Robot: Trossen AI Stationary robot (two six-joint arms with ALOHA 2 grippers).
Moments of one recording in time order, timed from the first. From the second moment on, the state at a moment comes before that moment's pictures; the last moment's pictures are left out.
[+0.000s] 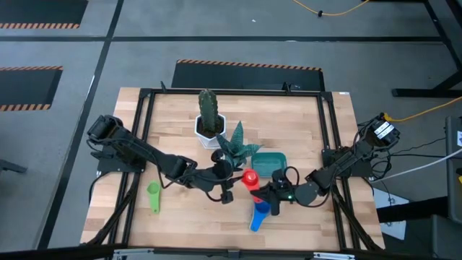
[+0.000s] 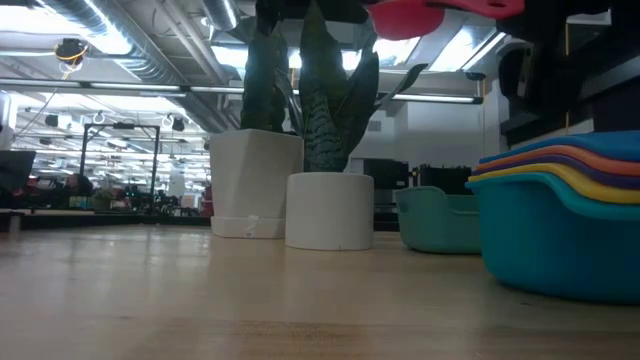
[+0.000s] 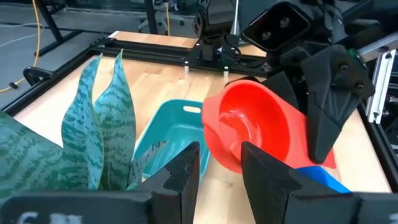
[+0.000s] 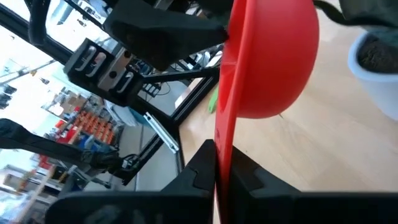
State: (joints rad) left arm -0.40 1.65 1.16 0.06 -0.61 -0.29; right arm 0.66 1.55 0.64 0.69 0.67 1.02
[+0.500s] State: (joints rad) left arm -0.38 1.65 1.16 0.07 -0.62 -0.29; right arm 0.66 1.55 0.74 0.57 0.77 0.80
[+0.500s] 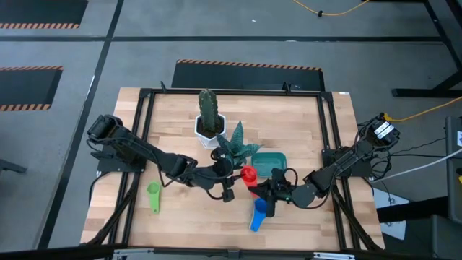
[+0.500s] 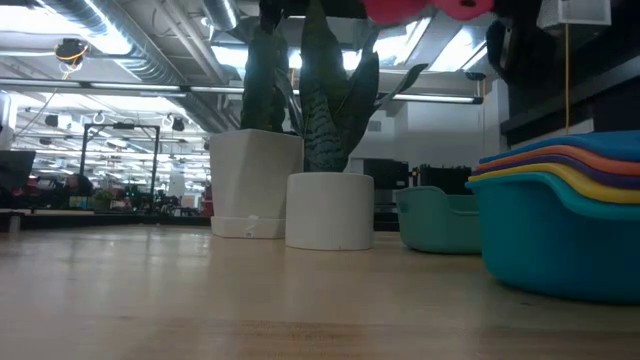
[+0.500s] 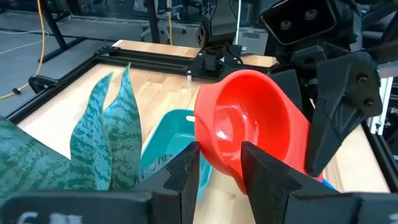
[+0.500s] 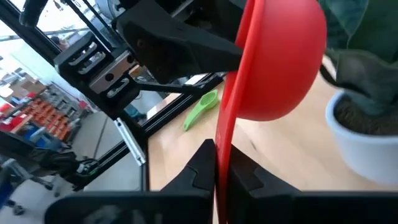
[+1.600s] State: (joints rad) left arm -0.34 1.65 1.16 0.08 -0.62 -0.34; right arm 0.65 1.55 0.75 0.55 0.78 0.75
